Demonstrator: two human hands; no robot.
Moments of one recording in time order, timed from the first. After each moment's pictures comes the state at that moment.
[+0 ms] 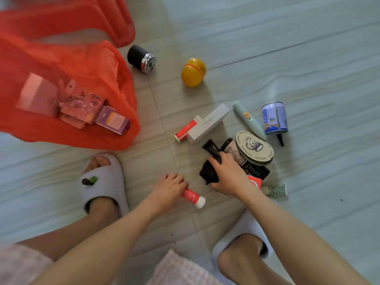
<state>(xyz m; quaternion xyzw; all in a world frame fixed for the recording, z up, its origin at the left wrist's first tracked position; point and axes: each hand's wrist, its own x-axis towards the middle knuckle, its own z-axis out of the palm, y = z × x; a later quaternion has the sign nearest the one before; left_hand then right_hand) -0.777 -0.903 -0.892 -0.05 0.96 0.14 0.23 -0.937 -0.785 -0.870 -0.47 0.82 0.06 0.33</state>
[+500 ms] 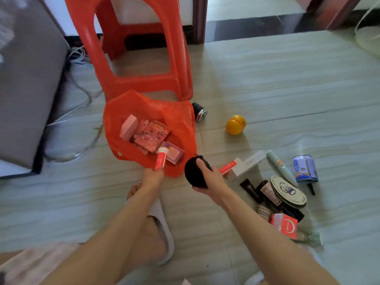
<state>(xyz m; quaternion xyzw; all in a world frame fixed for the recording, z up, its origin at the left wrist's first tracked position) -0.718 -1.042 -0.799 -0.70 0.49 0.51 -0.10 -0.836 -0.939 -0.785 0.05 0.67 -0.50 0.54</state>
